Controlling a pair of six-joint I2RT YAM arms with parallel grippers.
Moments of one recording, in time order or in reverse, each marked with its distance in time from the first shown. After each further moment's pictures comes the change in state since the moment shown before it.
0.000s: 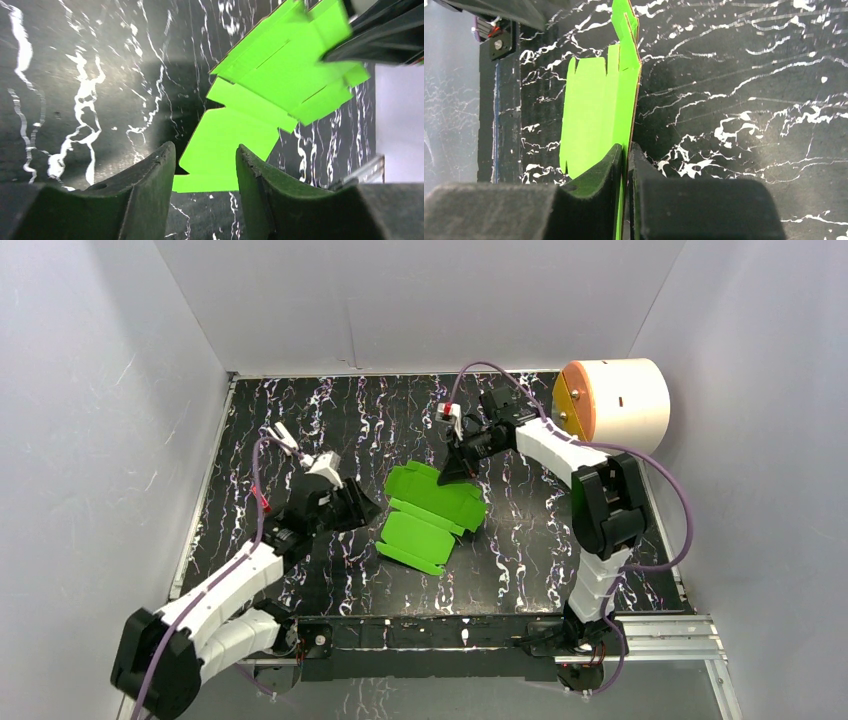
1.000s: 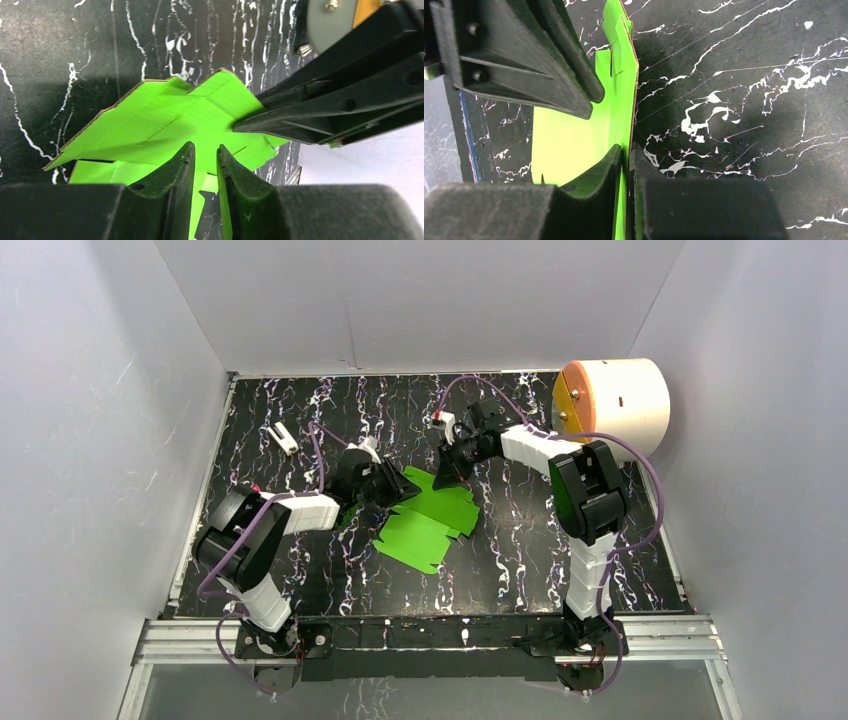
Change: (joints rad) left arm -0.011 0.648 0.175 0.539 0.171 -0.320; right arm 0.021 0.157 -0.016 0.188 0.157 0.244
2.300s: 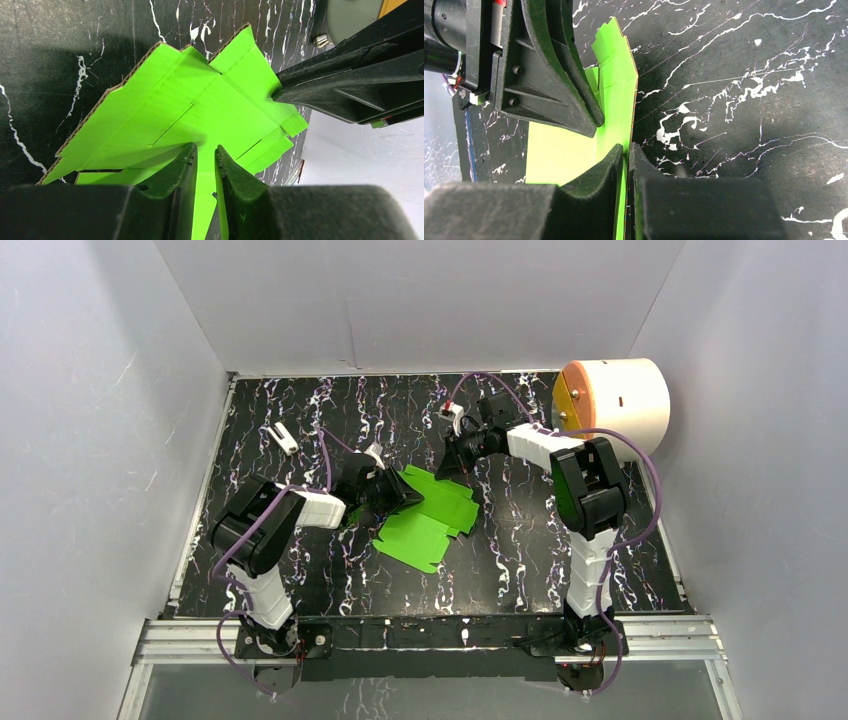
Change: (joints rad) left arm -0.003 0.127 0.007 0.058 0.049 -0.019; right arm -0.051 0.034 0.000 0.123 -0.064 0.080
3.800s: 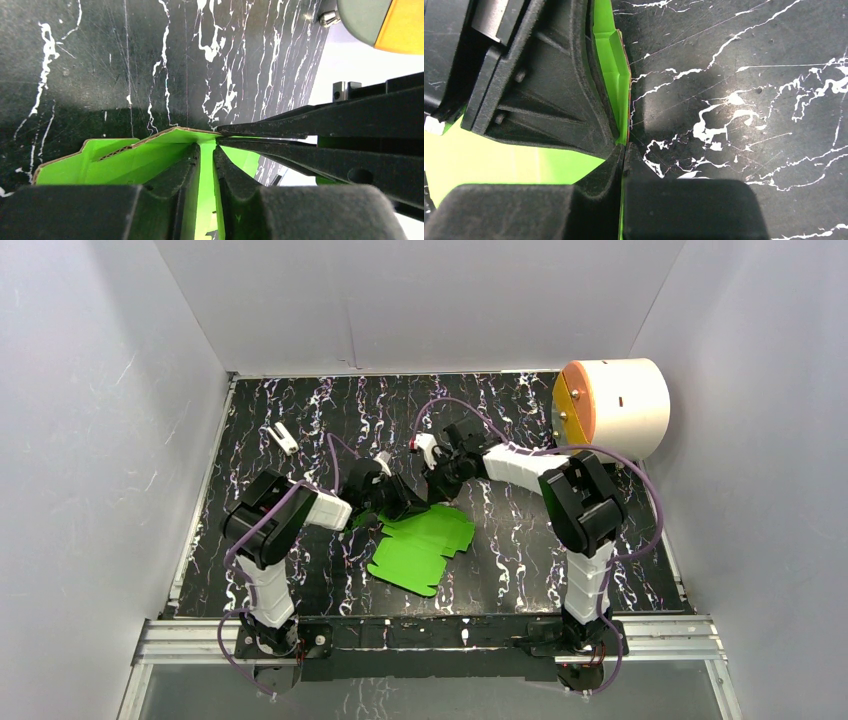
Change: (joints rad) left arm -0.016 0.081 0.000 0.058 0.056 -0.037; right arm 0.199 -0.082 -0.110 -0.041 0.340 -0.139
